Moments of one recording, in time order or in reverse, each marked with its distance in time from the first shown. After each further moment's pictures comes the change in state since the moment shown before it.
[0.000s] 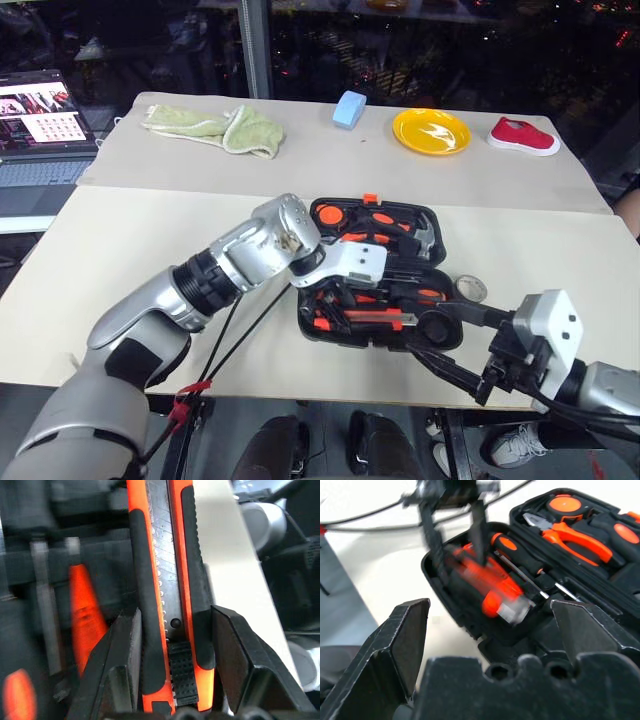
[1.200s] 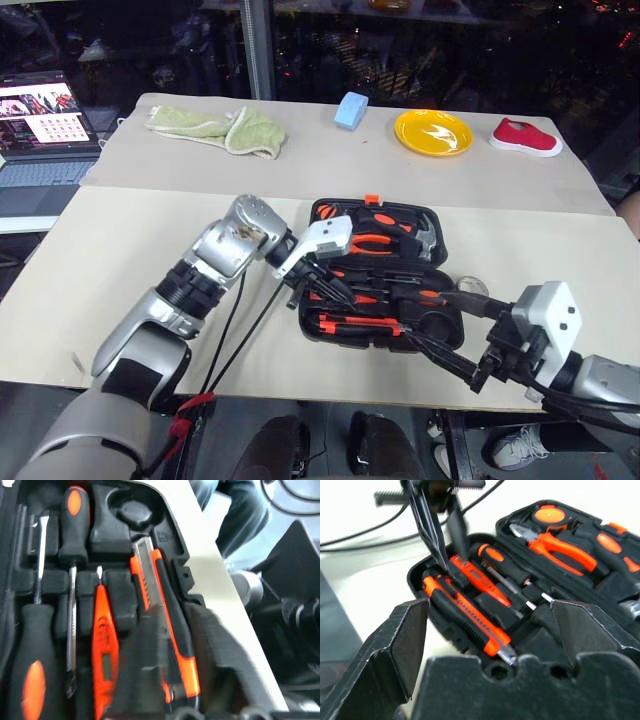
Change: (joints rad) left arm 0.189 -0.036 0.281 0.204 -0.116 -0.239 -0.058; right arm -0.034 0.009 0.026 0.016 -0.005 0.000 -0.046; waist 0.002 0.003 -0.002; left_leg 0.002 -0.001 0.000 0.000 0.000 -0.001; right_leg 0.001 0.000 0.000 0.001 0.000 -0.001
